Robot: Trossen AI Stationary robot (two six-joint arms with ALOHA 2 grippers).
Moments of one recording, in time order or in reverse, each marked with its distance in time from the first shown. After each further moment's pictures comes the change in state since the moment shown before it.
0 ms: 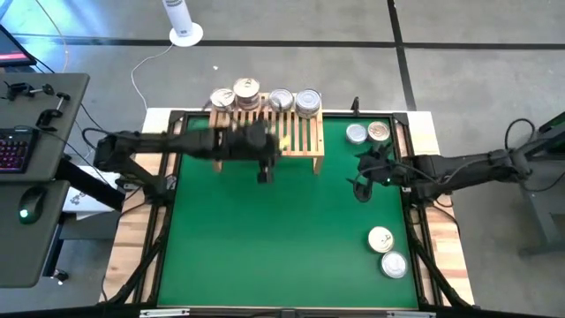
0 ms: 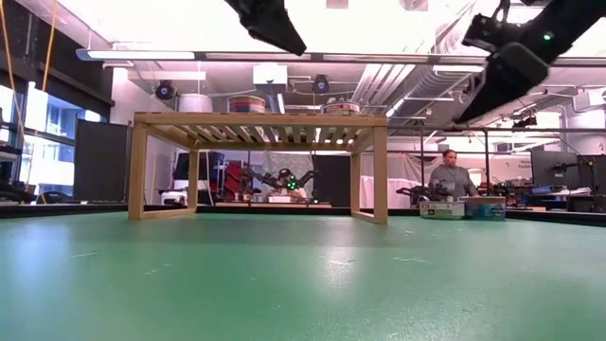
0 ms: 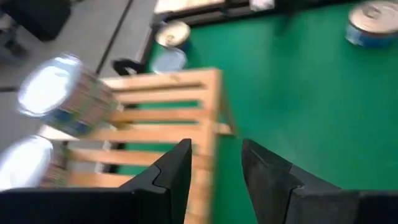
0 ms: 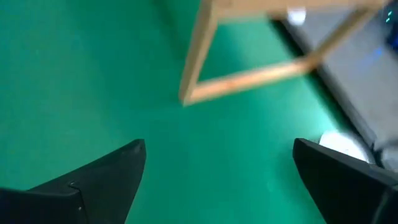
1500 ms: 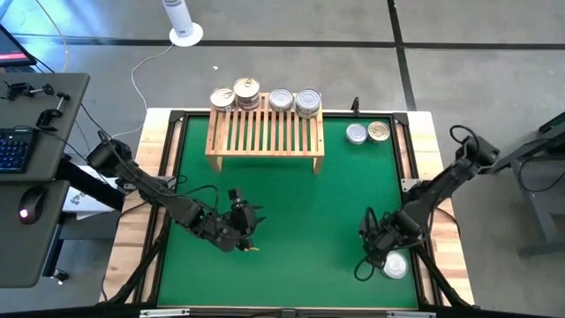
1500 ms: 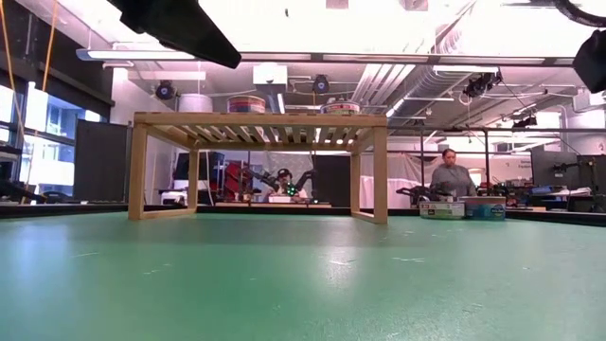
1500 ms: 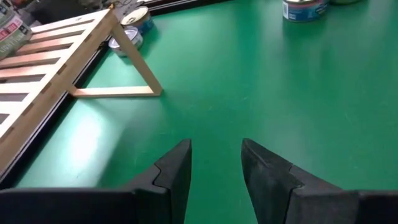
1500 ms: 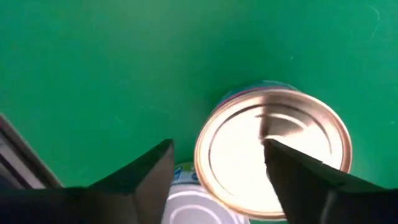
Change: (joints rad) left arm -0.617 -0.020 -0.430 0.267 -0.559 -0.494; right arm 0.671 0.528 0.186 -0.236 -0.559 1.075
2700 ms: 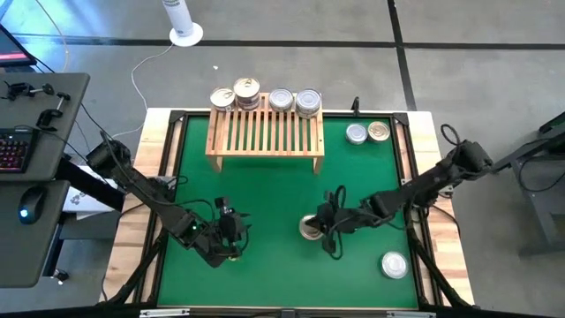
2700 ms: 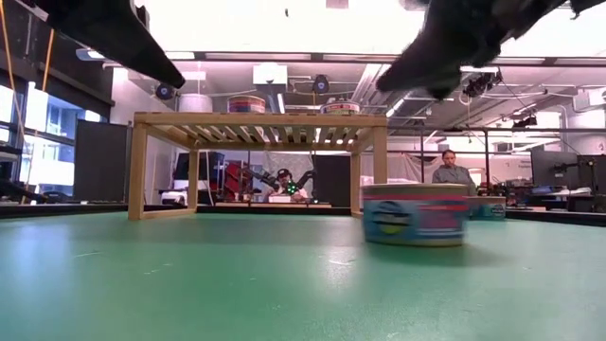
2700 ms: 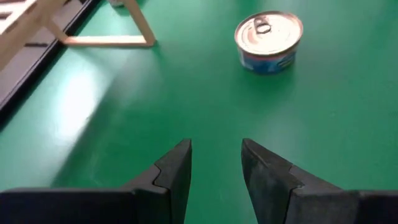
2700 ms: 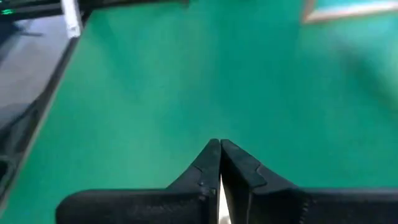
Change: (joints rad) left arm -0.129 0.000 0.001 -0.268 -0.015 -0.341; right arm -0.299 0.112 -0.006 0.915 0.444 -0.871
